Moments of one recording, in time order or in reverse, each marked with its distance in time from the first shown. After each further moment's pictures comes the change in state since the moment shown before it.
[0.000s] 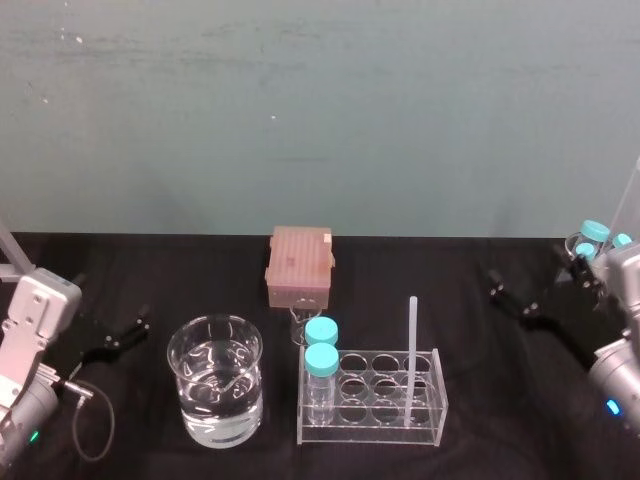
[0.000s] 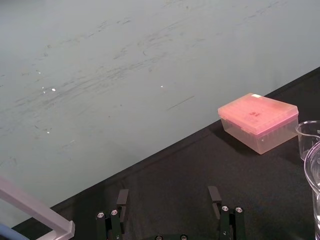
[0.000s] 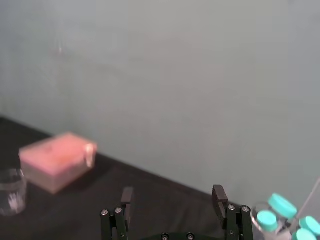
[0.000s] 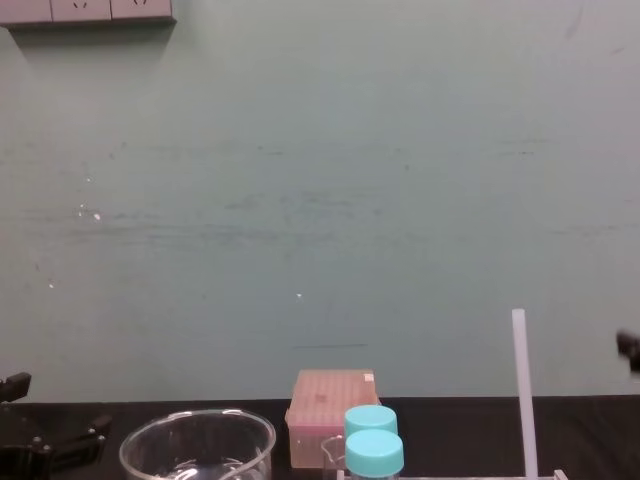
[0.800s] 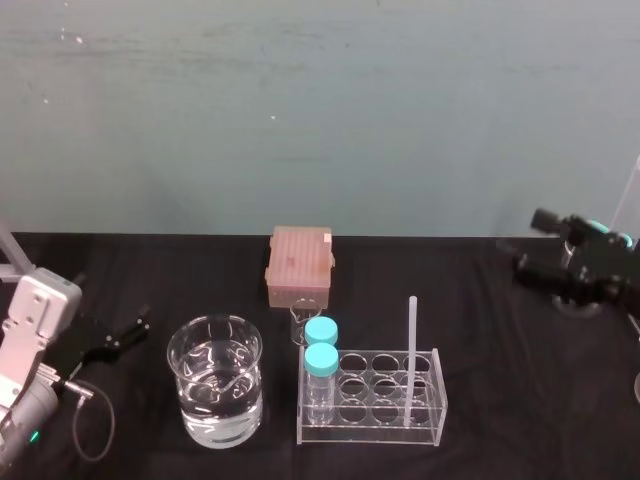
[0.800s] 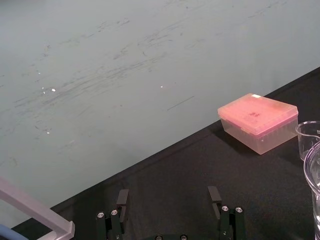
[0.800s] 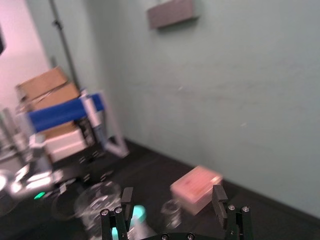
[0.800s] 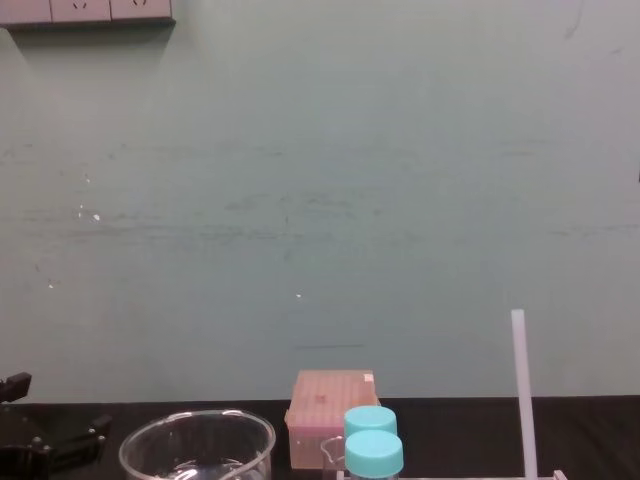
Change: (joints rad) left arm 0.000 0.000 0.000 0.000 0.000 0.000 0.000; right arm -0.129 0.263 0.257 -0.389 0.579 0.353 0.468
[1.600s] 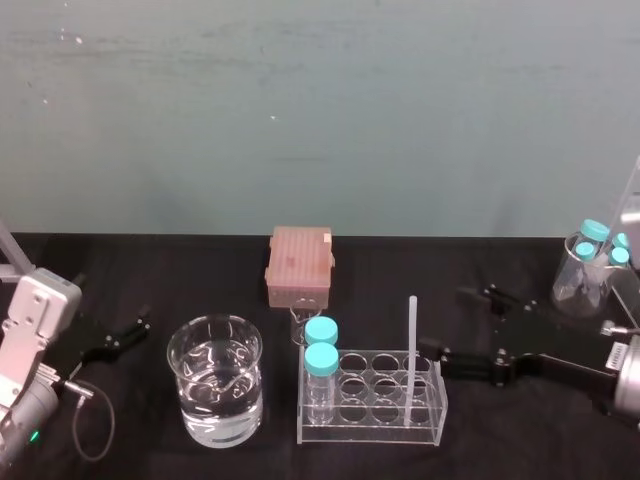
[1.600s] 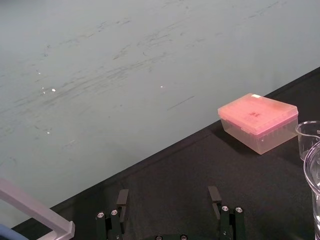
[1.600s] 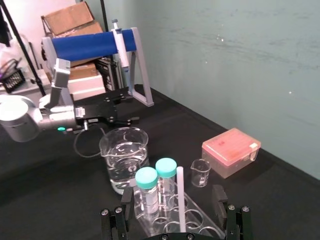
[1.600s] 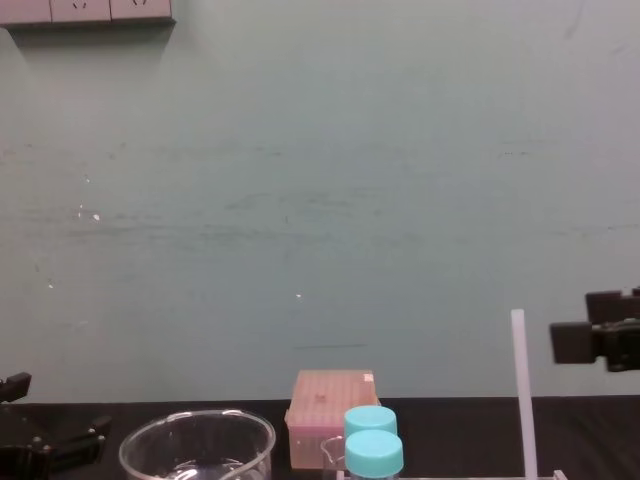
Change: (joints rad) left arm 0.000 0.000 0.000 0.000 0.000 0.000 0.000; right arm 0.104 0.039 -0.251 0.026 -0.171 -0.001 0.037
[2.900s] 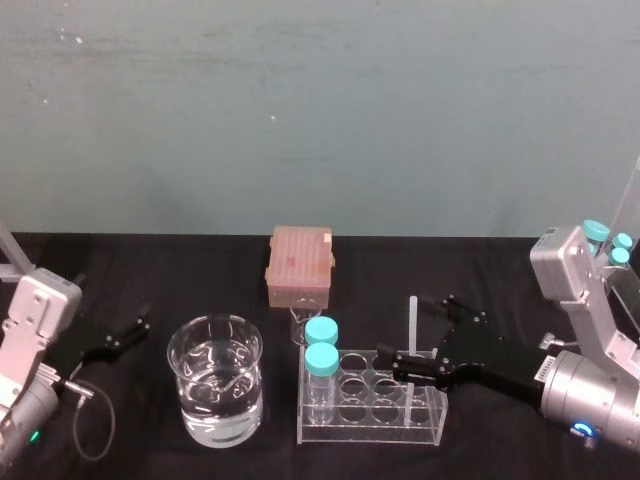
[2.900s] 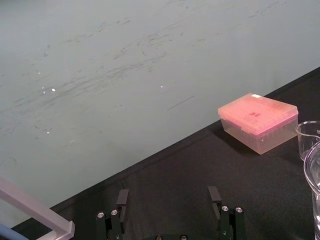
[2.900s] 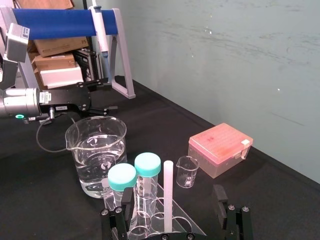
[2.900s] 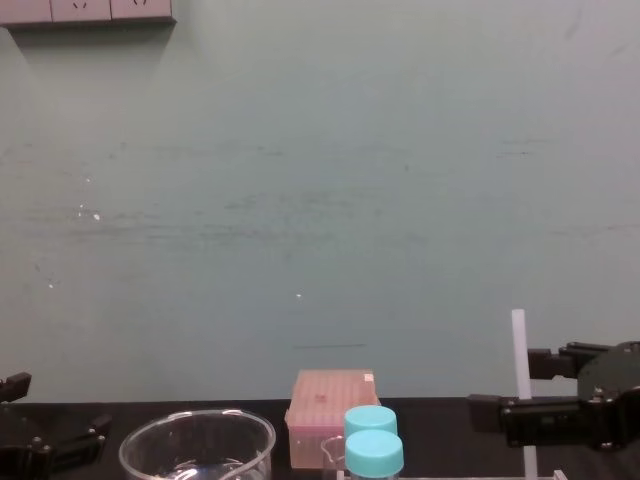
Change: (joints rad) left arm 0.000 0.000 0.000 0.000 0.000 0.000 0.000; right arm 0.064 -0.216 -0.081 0.165 -0.246 -0.056 -0.041
